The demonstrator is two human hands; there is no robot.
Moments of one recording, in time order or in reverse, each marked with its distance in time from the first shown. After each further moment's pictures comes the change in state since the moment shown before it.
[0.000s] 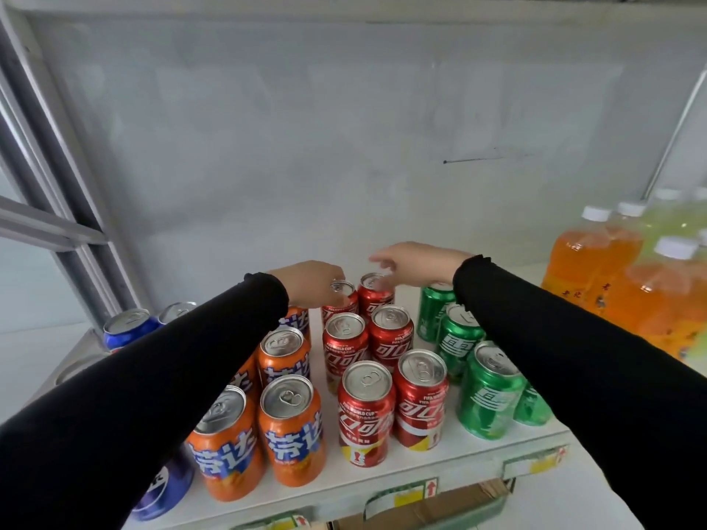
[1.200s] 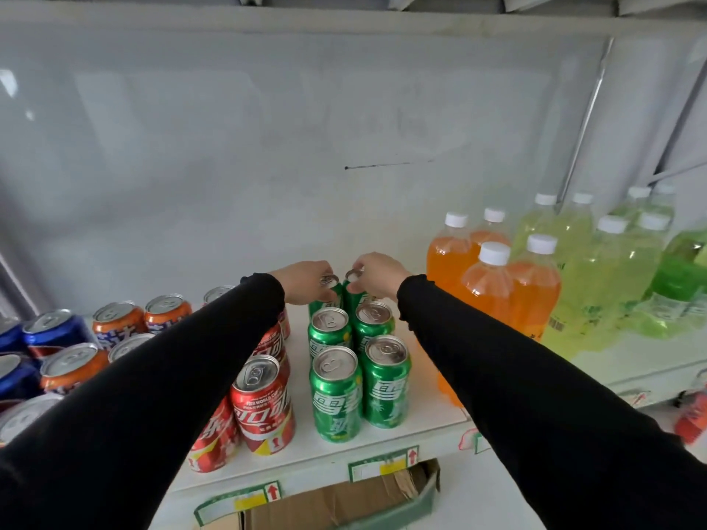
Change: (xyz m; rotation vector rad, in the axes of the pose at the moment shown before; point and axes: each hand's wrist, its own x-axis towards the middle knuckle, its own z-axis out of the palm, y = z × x) left_hand 0.085 0.155 0.010 -0.119 0.016 -0.059; right_hand -0.051 0.130 0.002 0.149 0.153 0.178
